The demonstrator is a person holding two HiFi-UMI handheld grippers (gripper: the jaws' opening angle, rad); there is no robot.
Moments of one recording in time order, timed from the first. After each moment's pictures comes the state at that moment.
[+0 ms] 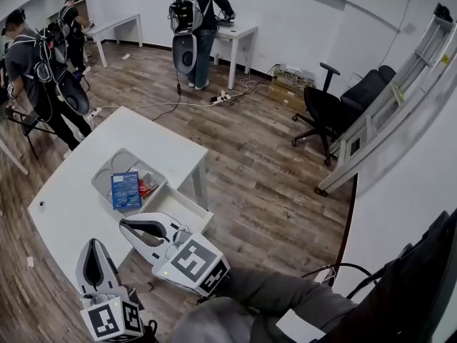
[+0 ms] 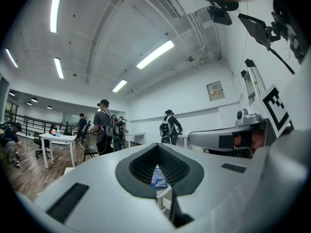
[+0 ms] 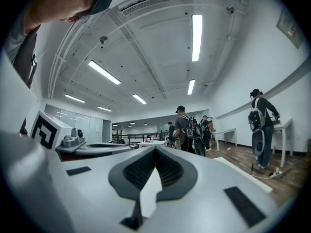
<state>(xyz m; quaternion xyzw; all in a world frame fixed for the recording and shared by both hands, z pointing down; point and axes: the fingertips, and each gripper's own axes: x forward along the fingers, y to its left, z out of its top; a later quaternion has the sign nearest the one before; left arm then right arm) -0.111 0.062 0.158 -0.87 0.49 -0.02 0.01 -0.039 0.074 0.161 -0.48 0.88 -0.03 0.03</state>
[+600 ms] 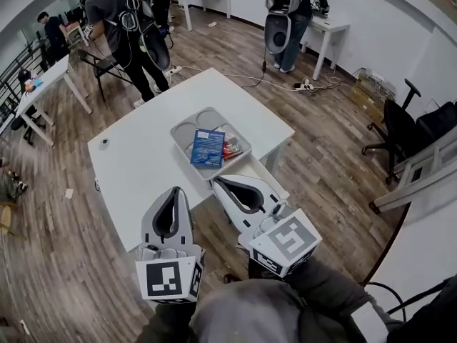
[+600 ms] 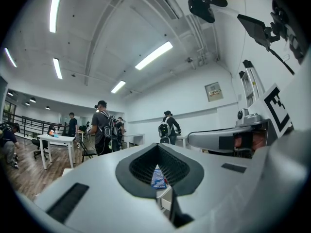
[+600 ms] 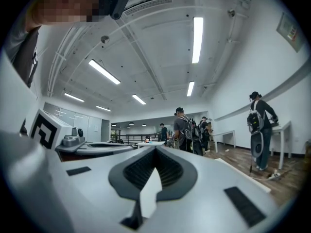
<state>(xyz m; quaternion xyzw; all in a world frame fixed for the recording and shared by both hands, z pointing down) -0.100 0.061 0.152 -0.88 0.48 -0.01 0.02 -0.032 0.077 0.150 -0.49 0.87 -0.02 0.03</state>
